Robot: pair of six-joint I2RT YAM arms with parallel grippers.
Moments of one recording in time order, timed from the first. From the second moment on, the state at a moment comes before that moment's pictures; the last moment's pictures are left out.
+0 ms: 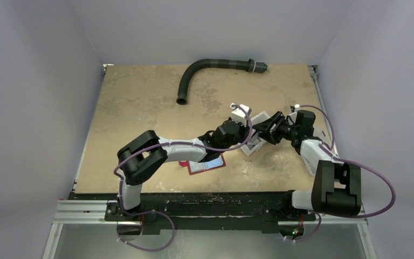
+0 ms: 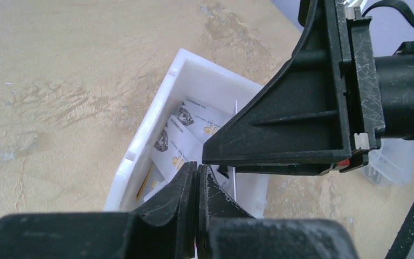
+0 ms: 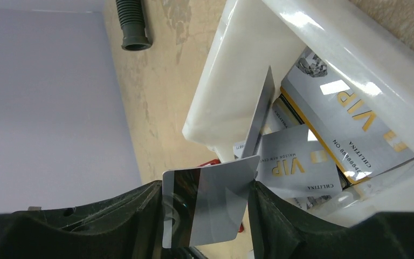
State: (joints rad) left arm -1.05 1.92 1.17 0.51 -0.29 -0.38; right arm -0.11 1.33 0.58 0.06 -0.74 0.85
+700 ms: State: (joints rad) left arm -0.91 1.44 1.05 0.19 0.05 -0.59; right arm -0.08 1.20 0.73 -0.23 -0.58 0.51
